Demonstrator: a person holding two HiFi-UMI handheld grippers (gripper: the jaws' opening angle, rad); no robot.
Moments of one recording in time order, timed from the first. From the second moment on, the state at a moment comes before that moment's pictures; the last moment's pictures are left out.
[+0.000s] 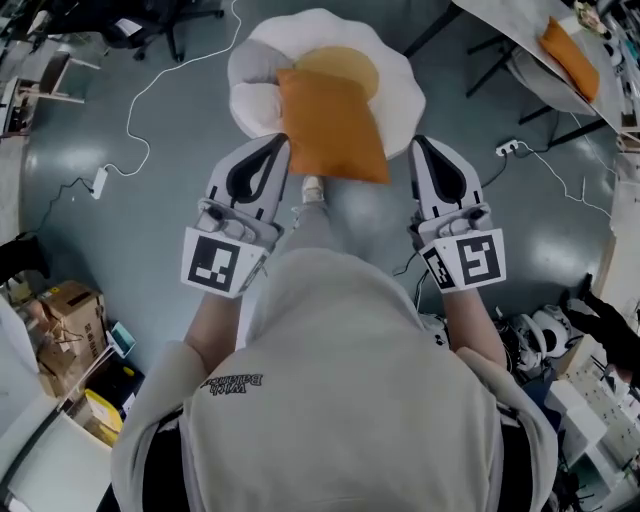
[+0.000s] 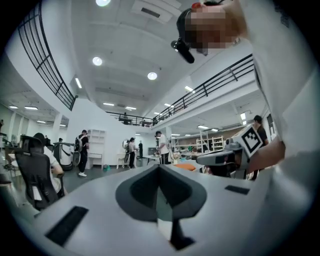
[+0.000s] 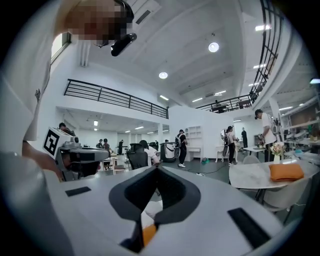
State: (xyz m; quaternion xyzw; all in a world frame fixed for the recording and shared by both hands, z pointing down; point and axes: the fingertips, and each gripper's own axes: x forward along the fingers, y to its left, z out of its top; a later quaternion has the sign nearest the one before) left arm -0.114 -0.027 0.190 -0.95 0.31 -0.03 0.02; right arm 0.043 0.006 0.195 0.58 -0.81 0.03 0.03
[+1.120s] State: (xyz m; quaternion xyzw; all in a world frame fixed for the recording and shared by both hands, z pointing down) left arm -0.067 -0.194 0.213 -0.94 0.34 -0.07 -0.03; right arm 0.092 -0.168 0.233 0.56 -0.82 0.12 0.04
